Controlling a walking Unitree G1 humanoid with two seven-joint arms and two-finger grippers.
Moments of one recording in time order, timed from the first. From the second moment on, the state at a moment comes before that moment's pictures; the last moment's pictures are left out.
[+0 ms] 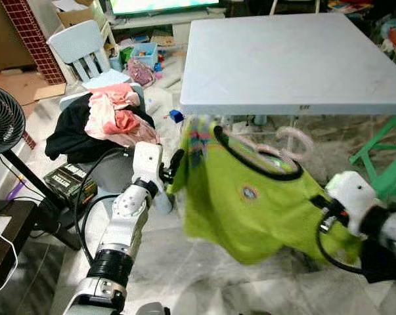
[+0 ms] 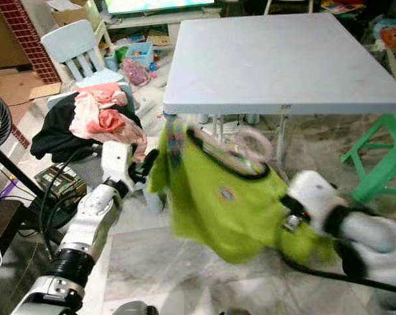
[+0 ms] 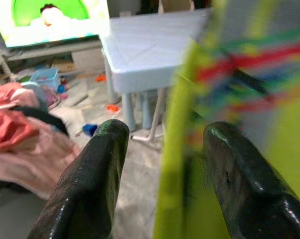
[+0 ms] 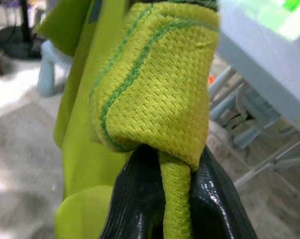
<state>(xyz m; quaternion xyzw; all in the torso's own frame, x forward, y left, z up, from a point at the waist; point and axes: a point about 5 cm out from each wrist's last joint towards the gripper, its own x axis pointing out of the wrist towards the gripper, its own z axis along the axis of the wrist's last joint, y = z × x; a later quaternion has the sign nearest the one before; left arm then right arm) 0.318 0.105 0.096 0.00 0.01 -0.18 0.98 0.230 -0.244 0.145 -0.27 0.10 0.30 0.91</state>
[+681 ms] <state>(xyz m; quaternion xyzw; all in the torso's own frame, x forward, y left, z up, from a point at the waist) 0.318 0.098 0.098 -0.03 0.01 -0.19 0.98 0.205 -0.173 0.121 -0.16 0.10 0.37 0.91</state>
